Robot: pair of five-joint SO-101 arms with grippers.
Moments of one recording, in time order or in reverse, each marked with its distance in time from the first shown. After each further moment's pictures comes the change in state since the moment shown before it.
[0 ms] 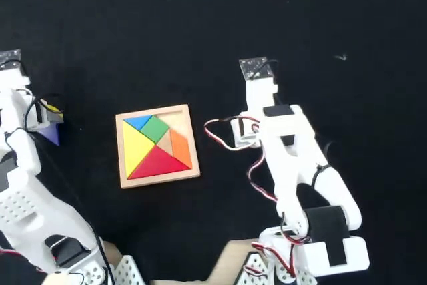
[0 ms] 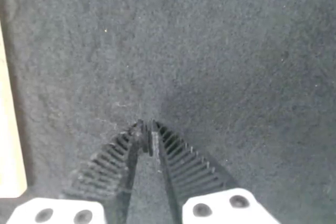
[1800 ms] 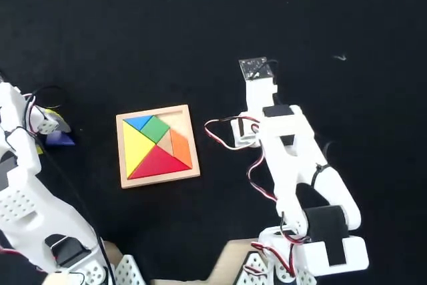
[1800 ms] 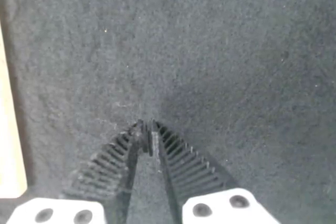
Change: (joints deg) left arm -0.4 0.6 -2.4 18.6 32.4; right arm 0.0 0.0 0.0 0.0 0.0
